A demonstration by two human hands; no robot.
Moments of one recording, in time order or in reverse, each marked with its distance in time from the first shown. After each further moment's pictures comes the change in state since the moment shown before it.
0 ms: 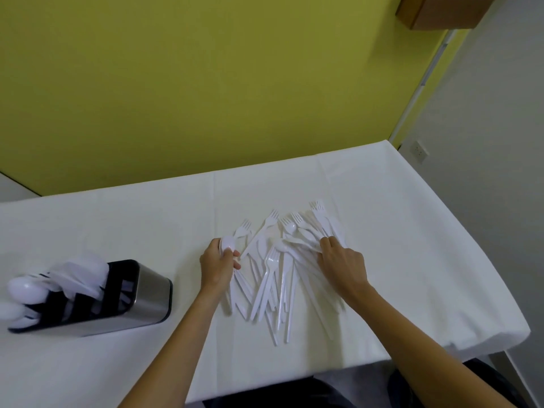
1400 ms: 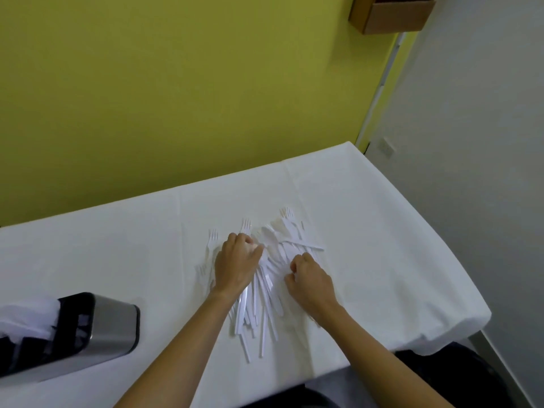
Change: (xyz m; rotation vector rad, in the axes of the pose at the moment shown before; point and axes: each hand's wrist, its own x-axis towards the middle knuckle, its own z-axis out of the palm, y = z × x) left_hand 0.003 0.037 0.077 0.521 -0.123 0.393; right_hand -0.024 -0.009 -0.015 0.479 -0.238 0.207
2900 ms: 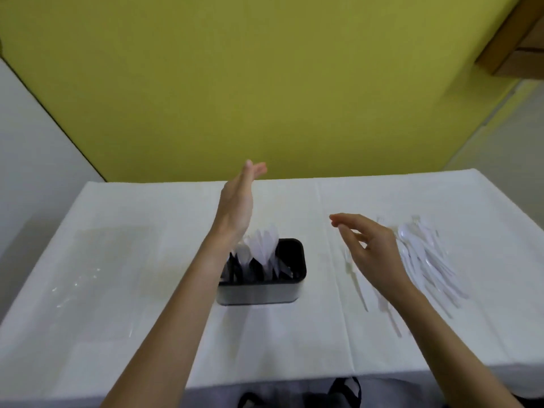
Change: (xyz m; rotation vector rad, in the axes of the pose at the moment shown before) left_hand -0.058 -0.181 -0.295 -0.883 0.191 0.046; right_hand -0.071 -0.256 0.028 0.519 0.231 -0.481
